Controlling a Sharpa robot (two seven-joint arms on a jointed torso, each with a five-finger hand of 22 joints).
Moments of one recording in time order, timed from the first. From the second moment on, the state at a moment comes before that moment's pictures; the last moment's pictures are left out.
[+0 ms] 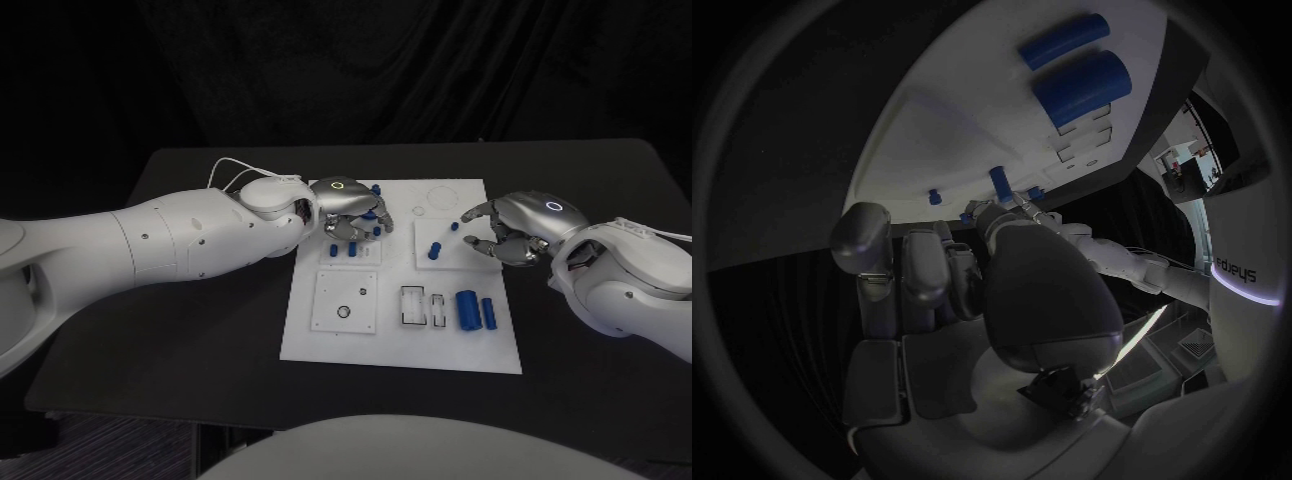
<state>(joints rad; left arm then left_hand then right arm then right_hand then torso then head) 1.28 -0.56 -0.21 1.20 -1.61 -0.26 0.28 1.56 -0.05 0.18 0.16 0.19 0.80 -0.02 0.09 0.35 0.64 0.07 0.43 0.33 1.32 -0.01 1.34 1.09 0.09 1.34 0.09 1.12 1.31 1.30 -1.04 -0.25 1.77 -1.67 -0.40 -0.29 1.29 -0.04 0.28 0.19 0.37 0.75 0.13 0.08 0.20 1.43 0.02 1.41 1.31 1.46 -0.05 1.22 1.07 0.11 1.39 0.06 0.96 1.31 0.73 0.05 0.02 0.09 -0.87</state>
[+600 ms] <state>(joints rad) 1.28 -0.54 -0.21 1.19 -1.62 -0.27 0.27 1.56 -0.05 0.21 0.16 0.20 0.86 -0.01 0.11 0.35 0.69 0.06 0.46 0.33 1.32 -0.01 1.34 1.08 0.09 1.34 0.09 1.12 1.31 1.30 -1.03 -0.25 1.77 -1.67 -0.39 -0.29 1.29 -0.04 0.28 0.19 0.37 0.76 0.13 0.08 0.20 1.43 0.02 1.41 1.31 1.46 -0.05 1.22 1.07 0.11 1.39 0.06 0.95 1.31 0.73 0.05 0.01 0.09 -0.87</state>
